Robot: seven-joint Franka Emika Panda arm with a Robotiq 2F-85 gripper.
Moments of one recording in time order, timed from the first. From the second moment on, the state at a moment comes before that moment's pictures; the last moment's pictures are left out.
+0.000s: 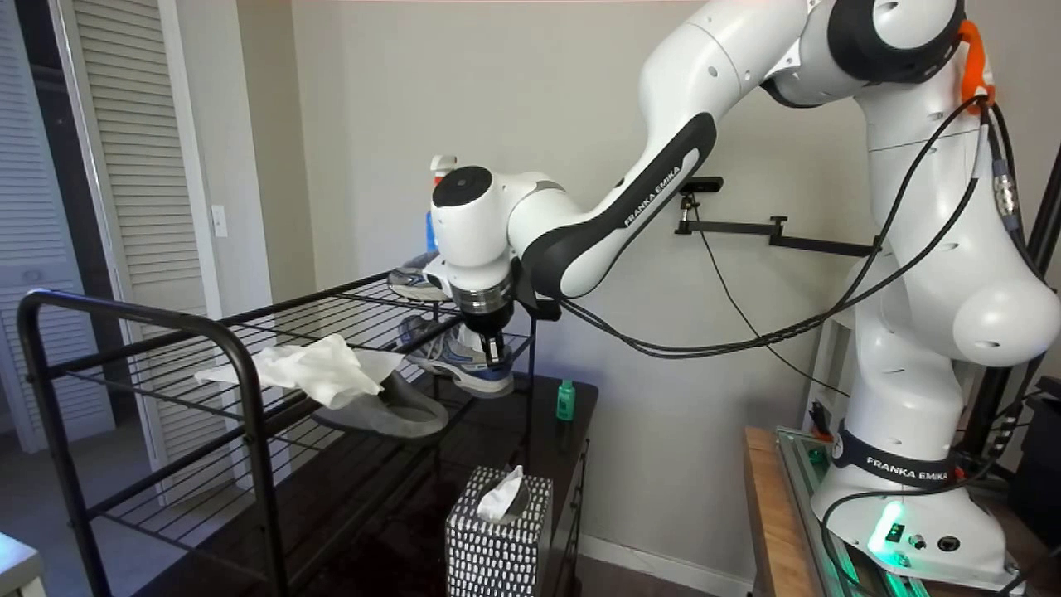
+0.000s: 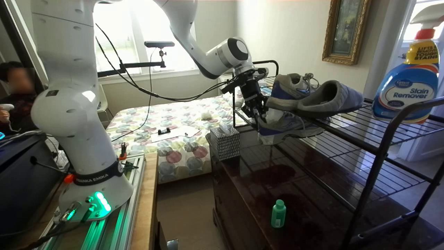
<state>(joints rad) 0.19 0.26 0.11 -2.05 -0.77 2.12 0.24</state>
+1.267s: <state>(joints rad) 0.20 0.30 0.10 -2.03 -0.77 2.16 0.25</state>
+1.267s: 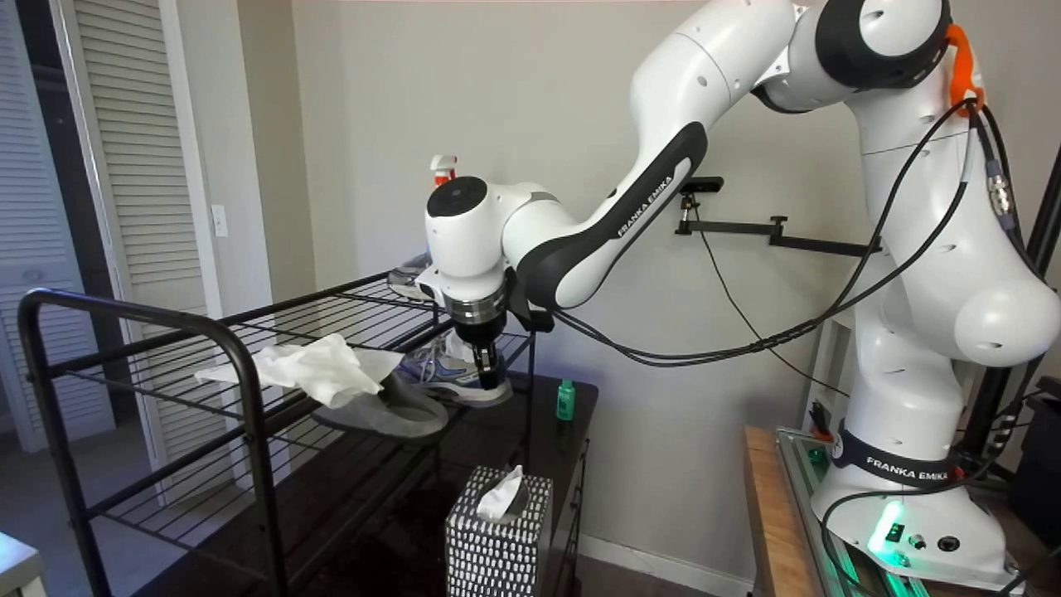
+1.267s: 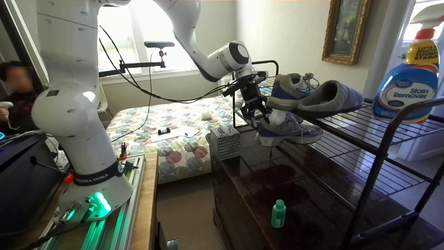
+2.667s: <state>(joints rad) 0.21 0.15 0.11 -2.11 -0.65 2.12 0.32</state>
